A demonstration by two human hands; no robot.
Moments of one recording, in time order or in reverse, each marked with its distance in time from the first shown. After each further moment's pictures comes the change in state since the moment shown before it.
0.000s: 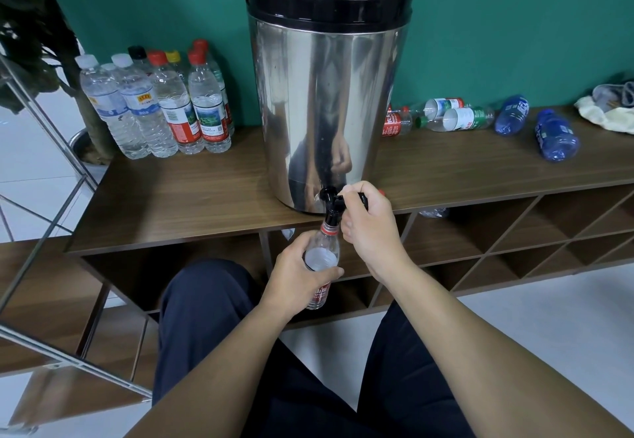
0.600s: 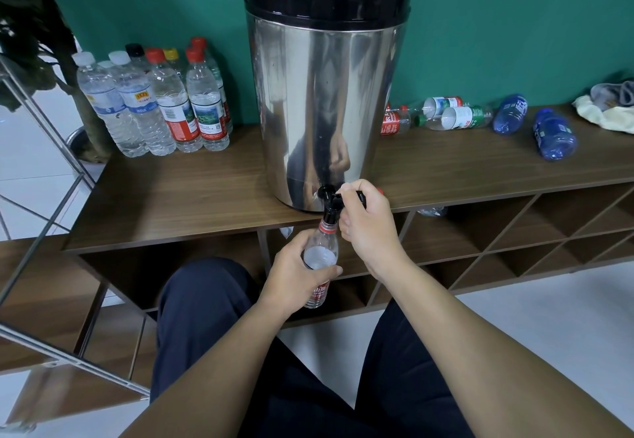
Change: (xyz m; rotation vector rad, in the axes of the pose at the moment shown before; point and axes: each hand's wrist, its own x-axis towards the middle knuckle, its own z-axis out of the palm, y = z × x) left_hand -0.001 0.000 0.002 -0.005 0.000 -0.022; right_hand -0.001 -0.001 -0.001 0.008 -0.011 -0.006
